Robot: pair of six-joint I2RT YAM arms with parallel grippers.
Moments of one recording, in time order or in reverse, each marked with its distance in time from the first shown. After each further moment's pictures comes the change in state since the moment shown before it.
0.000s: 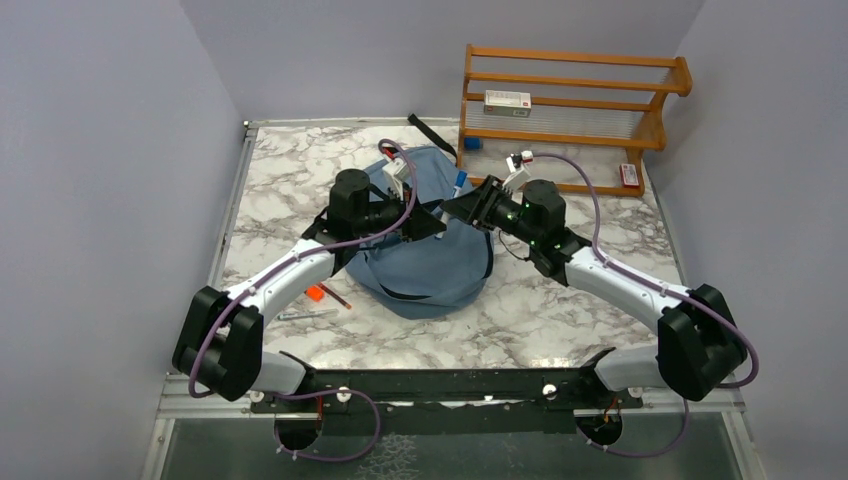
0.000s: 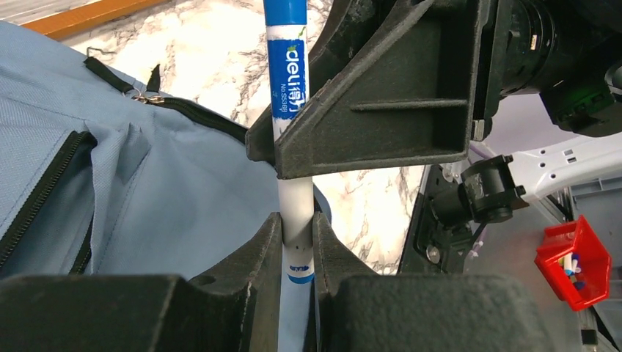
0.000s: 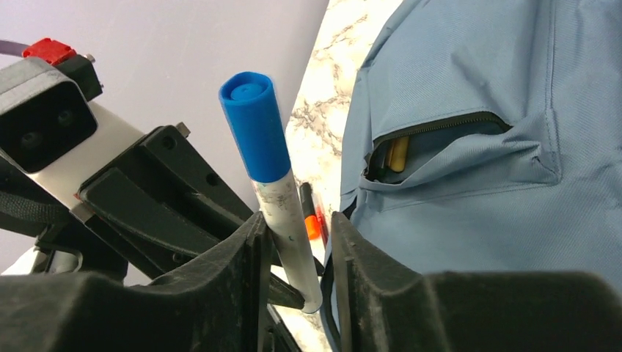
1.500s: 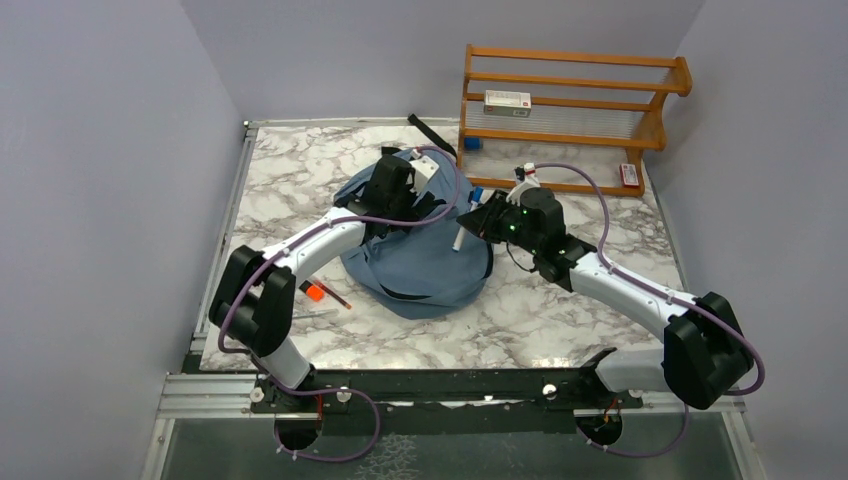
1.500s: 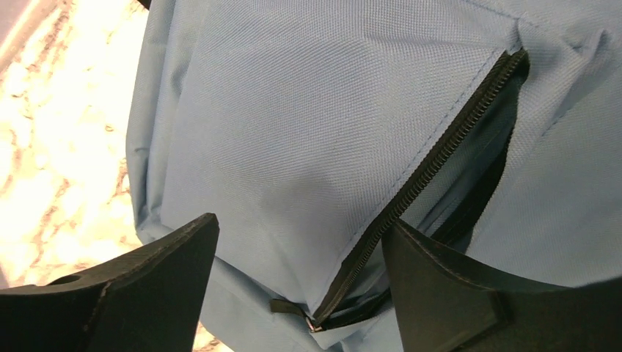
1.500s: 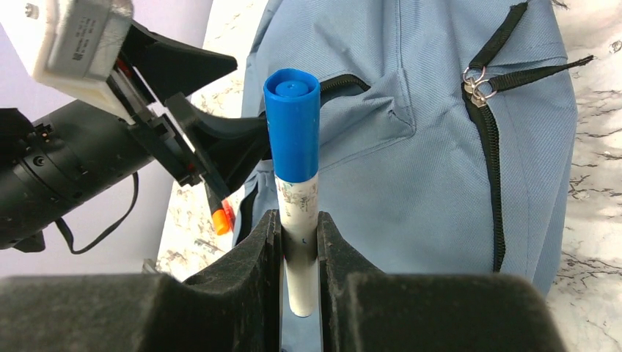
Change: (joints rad) left arm -0.064 0.246 0.297 -0.505 -0.893 0.674; right arm 0.000 -0.041 -0.040 -0.190 0.157 -0.137
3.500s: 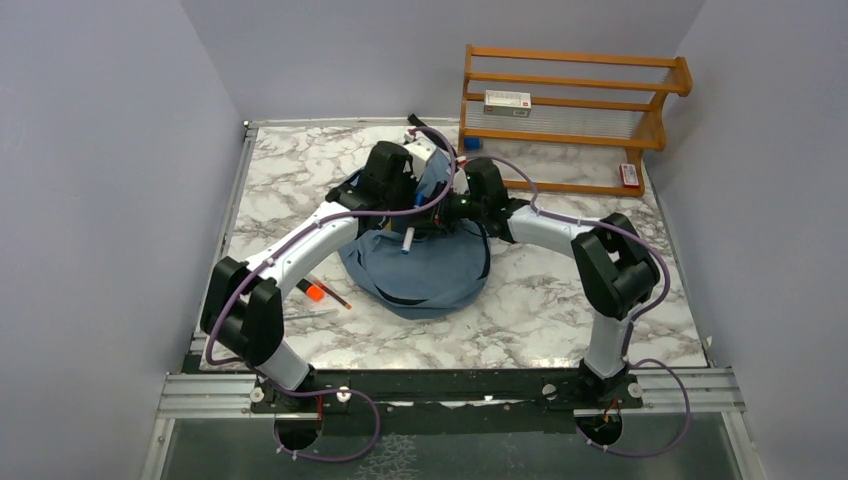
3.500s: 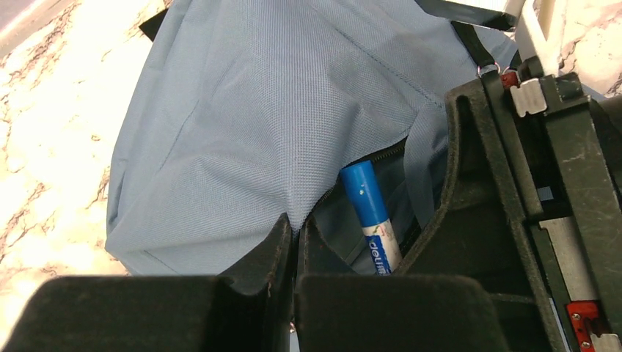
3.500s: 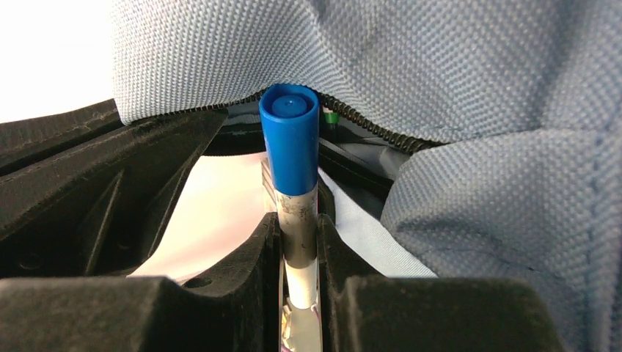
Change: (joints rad) left arm -0.012 -0.052 0.092 -0.080 0.058 -0.135; right arm 0.013 0.586 0.425 0.000 -0.529 0.317
